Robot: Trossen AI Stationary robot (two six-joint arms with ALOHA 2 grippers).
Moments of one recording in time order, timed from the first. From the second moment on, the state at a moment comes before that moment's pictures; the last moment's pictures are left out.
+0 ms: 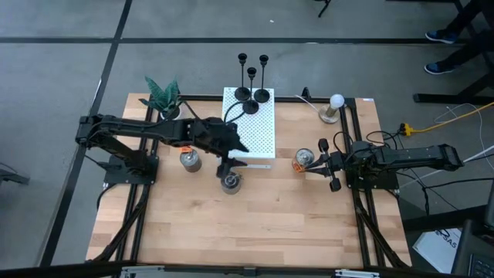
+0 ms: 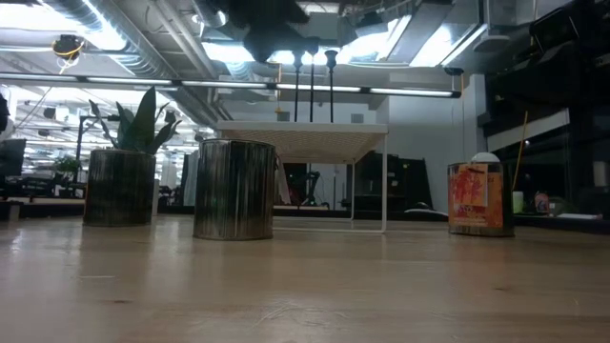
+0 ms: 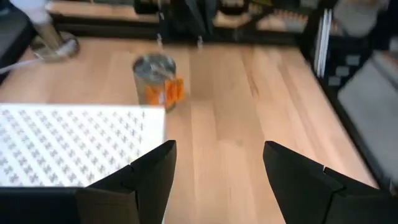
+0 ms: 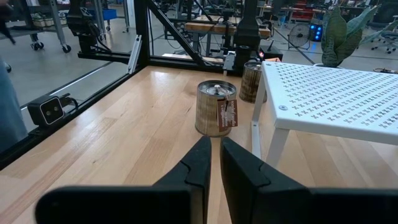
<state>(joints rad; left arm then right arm) 0.05 1.39 1.12 -0.26 0.15 -0.03 0.05 0.32 0.10 0.08 -0.16 -0.06</state>
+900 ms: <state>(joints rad) -0.22 1.55 1.37 -0.76 -0.18 -0.60 0.05 0.33 0.10 0.08 -0.16 -0.06</state>
